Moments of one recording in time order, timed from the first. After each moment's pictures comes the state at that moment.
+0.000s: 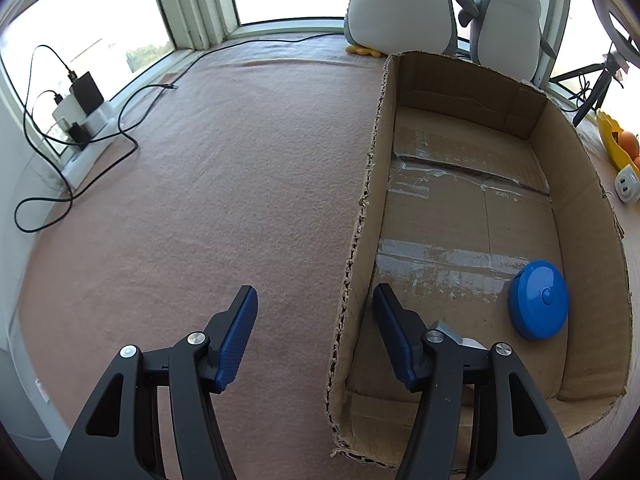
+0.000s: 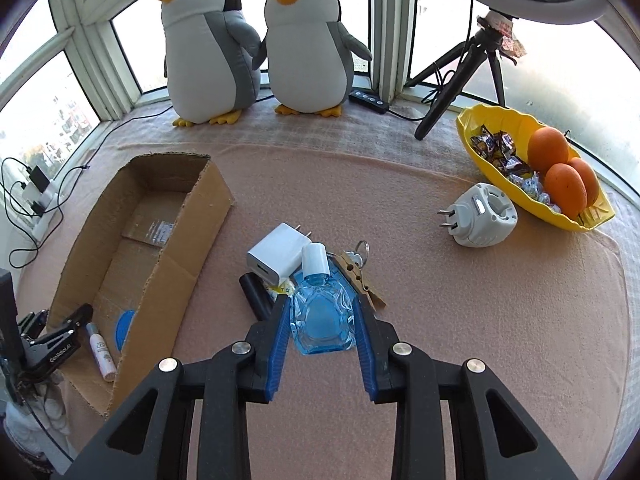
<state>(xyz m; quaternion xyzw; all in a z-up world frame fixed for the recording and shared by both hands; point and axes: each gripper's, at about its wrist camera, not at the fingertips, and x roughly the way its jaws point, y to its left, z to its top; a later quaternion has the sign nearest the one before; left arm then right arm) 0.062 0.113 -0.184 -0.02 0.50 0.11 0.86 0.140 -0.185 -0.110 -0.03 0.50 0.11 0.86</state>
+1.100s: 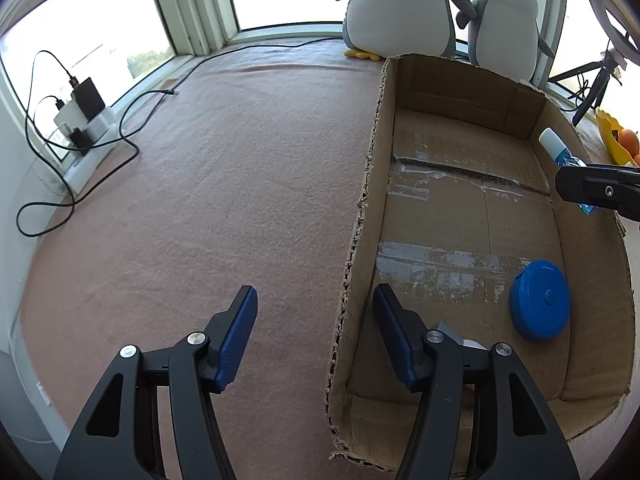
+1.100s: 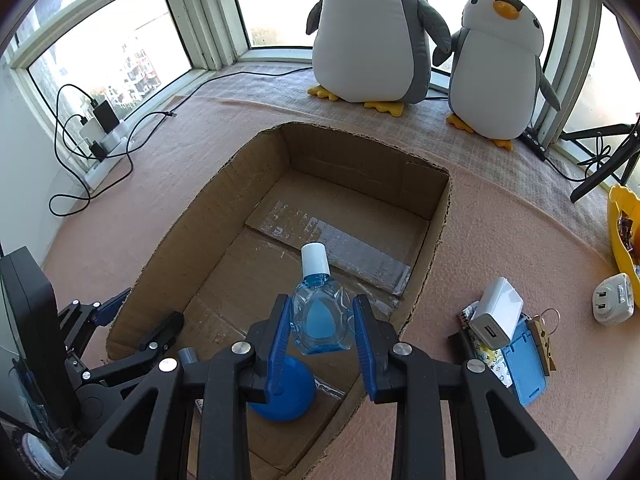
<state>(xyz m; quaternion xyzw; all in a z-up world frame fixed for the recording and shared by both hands) 0.061 0.111 -0.184 -0.01 0.49 0.11 0.86 0.145 -0.033 -0.129 -0.08 0.51 0.23 0.82</state>
